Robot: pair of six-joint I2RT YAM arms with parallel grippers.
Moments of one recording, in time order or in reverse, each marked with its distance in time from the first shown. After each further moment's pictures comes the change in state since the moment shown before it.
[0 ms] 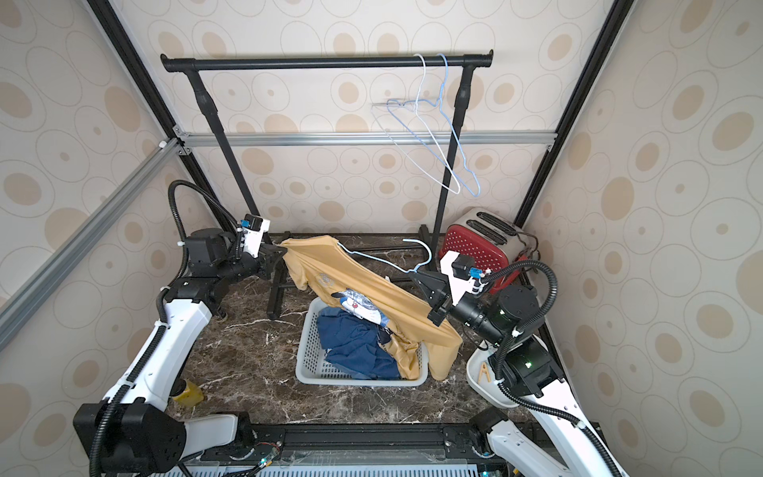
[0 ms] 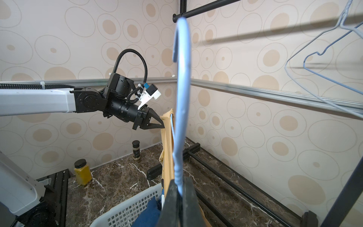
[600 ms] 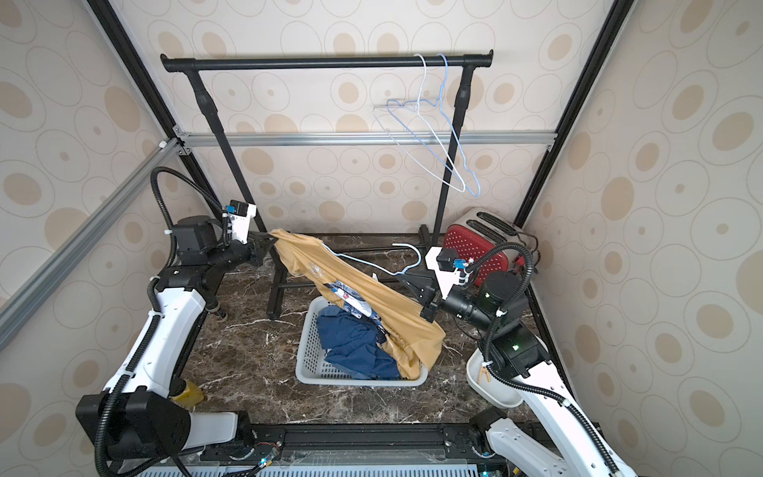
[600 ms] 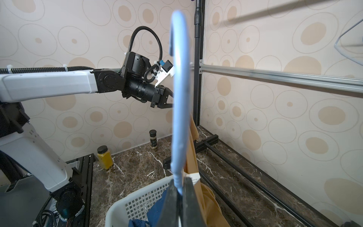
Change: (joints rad) left arm 0.058 0.067 0.140 -0.027 0.033 -0.102; right arm -0.018 0.105 0.022 -0.003 -0.171 0.005
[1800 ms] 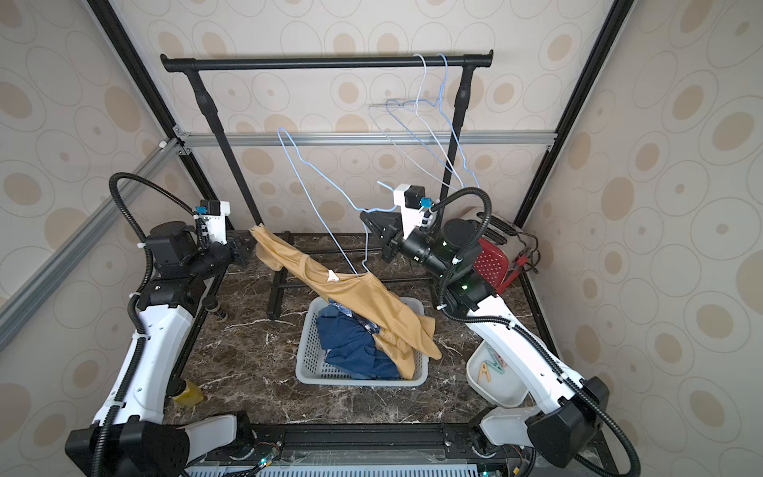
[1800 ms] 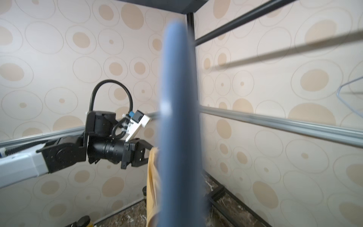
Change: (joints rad) left arm 0.056 -0.134 -0.073 0.073 0.027 -0.182; right arm 0.140 0.491 0.404 0.354 0.164 0.184
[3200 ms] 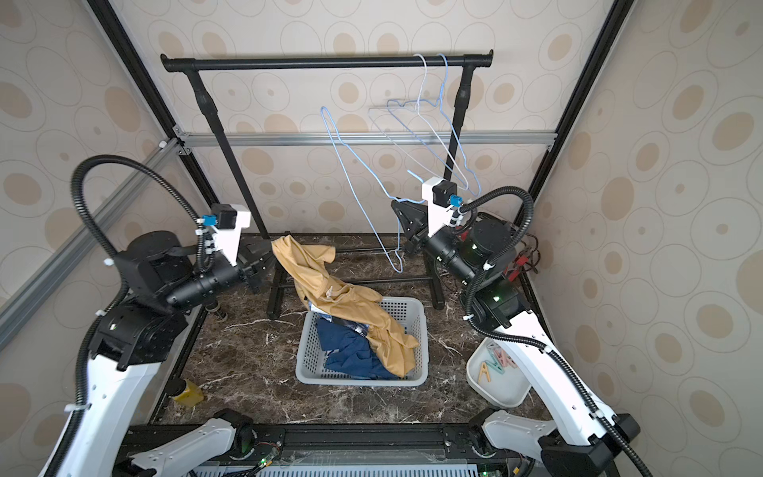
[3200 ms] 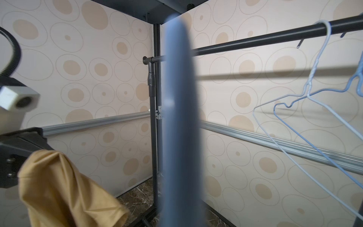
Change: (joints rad) left arm -0.472 -0.216 0.271 -0.320 -0.162 0.123; right arm -0.057 -0.167 0.006 -0.216 0.198 -0.162
